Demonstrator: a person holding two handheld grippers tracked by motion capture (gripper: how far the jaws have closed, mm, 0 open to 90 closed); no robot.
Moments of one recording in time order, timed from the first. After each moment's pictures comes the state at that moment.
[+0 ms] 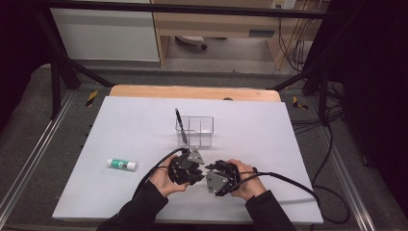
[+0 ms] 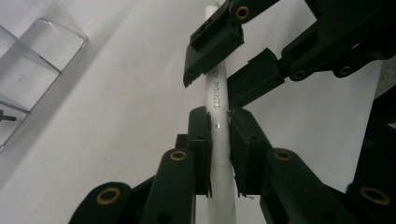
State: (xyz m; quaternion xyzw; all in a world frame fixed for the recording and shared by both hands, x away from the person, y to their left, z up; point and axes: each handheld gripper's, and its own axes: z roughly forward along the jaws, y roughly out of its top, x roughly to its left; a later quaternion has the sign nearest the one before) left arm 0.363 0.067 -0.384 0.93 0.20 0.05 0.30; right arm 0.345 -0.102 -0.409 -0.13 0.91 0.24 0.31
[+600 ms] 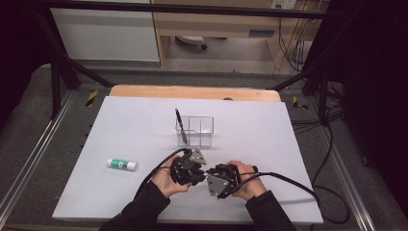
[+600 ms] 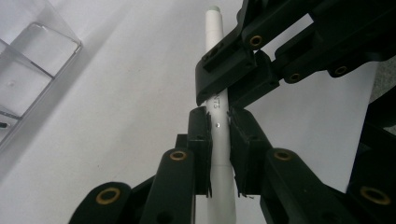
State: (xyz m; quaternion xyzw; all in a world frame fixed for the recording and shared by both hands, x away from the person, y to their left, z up) left arm 0.362 0.062 -0.384 0.93 0.20 0.05 0.30; right arm 0.342 -0.104 -0.408 -0.17 0.91 0.22 0.30
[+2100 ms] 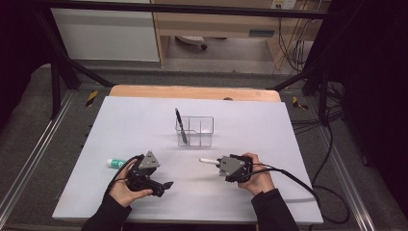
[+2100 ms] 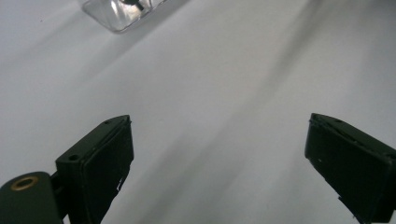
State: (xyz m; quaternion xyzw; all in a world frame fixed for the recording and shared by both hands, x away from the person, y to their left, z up) left arm 0.352 0.183 -0.423 0.87 0.30 0.12 0.36; right arm 0.362 -0.137 -0.396 0.01 0.92 0.28 0.29
